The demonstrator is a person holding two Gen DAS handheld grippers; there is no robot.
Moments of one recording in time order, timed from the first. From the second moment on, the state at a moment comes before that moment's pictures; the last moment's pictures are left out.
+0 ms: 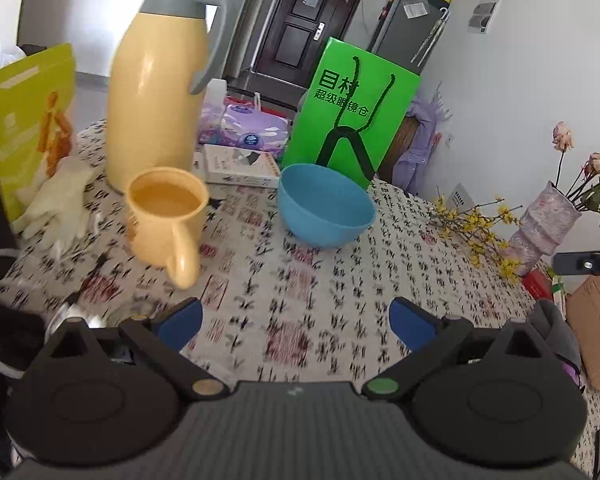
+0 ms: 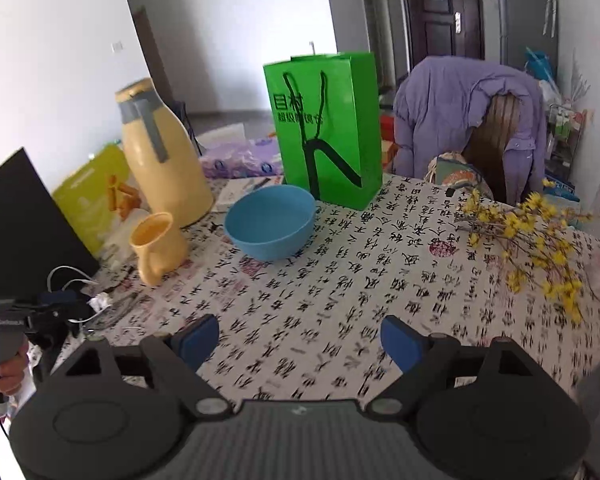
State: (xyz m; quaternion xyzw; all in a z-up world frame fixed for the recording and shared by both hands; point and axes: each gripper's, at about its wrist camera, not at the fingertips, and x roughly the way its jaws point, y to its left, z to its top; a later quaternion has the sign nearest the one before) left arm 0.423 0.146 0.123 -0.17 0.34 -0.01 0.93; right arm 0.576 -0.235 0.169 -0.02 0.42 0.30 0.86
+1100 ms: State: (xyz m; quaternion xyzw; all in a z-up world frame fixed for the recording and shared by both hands) left arm 0.687 0.152 0.036 -0.19 0.45 0.04 0.87; right arm 0.800 -0.063 0.023 -0.04 0.48 0.26 0.84
